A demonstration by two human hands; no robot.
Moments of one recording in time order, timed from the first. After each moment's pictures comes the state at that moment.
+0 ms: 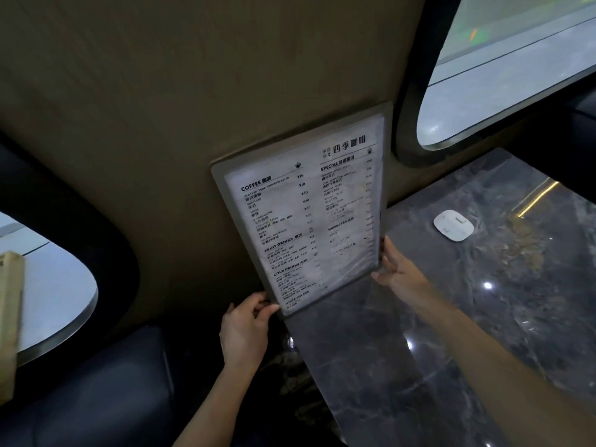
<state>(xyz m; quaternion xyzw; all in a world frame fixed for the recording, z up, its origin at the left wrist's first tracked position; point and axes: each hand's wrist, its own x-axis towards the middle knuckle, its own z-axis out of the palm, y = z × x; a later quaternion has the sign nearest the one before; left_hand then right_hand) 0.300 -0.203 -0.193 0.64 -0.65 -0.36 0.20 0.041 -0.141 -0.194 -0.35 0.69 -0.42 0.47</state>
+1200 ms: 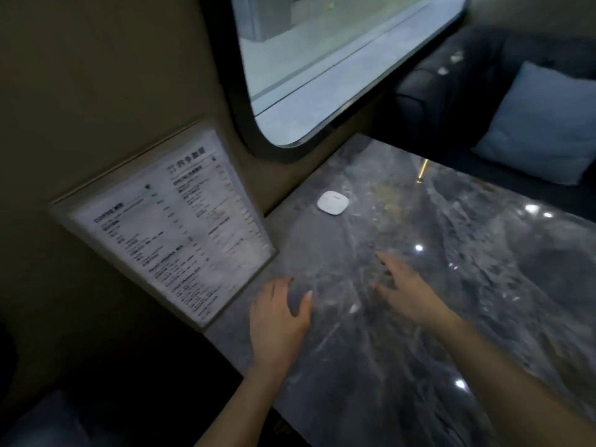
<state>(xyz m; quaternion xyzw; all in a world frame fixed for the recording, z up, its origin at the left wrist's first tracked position) 0.181 -0.092 -0.163 0.41 -0.83 -0.31 0.20 -0.003 0.036 -0.176 -0.35 0.86 -0.32 0.21</state>
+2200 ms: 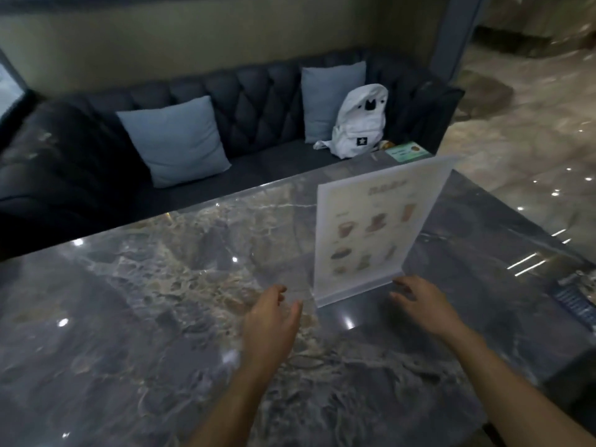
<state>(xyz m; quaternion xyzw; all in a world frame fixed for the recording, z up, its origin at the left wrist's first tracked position) 0.033 0.267 -0.152 -0.07 -0.91 -0.42 -0.01 0.093 0.525 -0.158 0.19 0.94 -0.30 0.00</state>
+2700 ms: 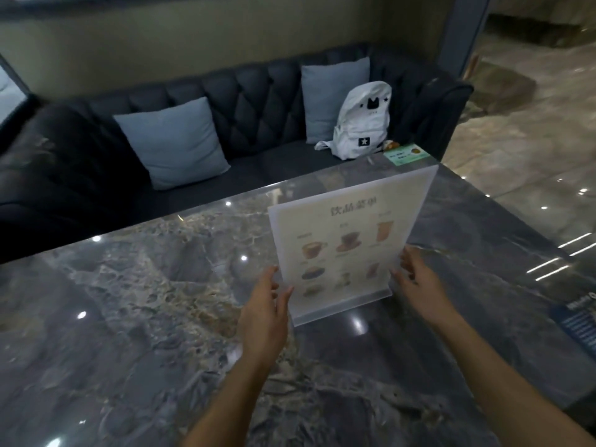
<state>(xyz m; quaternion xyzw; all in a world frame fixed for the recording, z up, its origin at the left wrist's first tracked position) 0.010 0.333 -0.149 -0.09 -0.89 -0.45 0.03 0.050 0.588 -0.162 0.17 0.83 -0.52 -0.12</state>
